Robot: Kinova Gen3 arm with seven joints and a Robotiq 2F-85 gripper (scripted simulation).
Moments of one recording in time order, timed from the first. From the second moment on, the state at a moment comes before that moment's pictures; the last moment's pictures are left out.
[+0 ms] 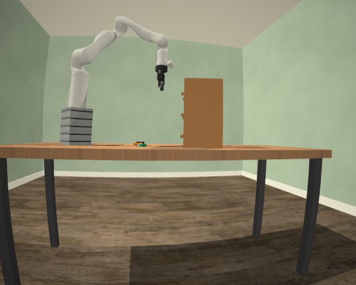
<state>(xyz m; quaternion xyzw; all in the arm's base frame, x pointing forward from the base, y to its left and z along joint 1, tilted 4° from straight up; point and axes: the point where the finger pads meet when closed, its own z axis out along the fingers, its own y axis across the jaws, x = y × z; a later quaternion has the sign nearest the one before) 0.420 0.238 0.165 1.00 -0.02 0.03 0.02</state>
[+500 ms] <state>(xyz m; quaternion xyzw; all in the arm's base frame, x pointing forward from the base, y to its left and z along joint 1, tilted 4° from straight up) 0.403 0.222 0.181 1.00 -0.03 0.03 0.03</state>
